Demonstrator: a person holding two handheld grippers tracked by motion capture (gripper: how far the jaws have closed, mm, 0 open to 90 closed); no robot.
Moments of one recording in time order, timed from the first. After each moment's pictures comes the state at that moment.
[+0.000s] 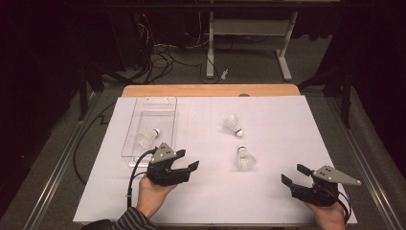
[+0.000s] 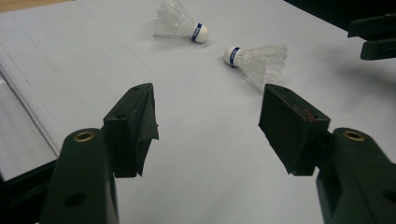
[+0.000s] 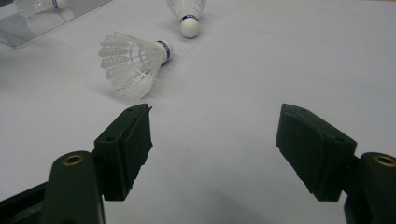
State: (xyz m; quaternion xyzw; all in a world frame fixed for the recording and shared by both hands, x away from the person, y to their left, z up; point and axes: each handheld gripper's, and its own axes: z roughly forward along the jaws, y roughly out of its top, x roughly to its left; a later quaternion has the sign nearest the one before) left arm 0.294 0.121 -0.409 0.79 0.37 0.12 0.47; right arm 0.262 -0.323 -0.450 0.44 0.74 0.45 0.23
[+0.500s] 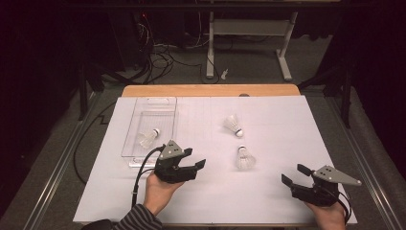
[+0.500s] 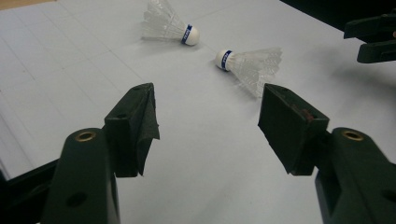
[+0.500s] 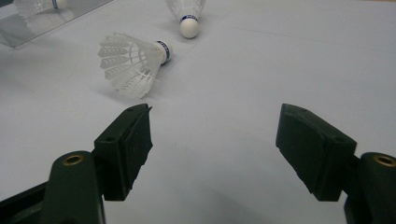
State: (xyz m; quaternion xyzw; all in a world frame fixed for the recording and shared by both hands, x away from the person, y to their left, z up) left arm 0.303 0.104 -0.410 0.80 0.36 0.11 0.47; right arm 0.262 -0.323 -0.450 0.44 0.74 0.45 0.23
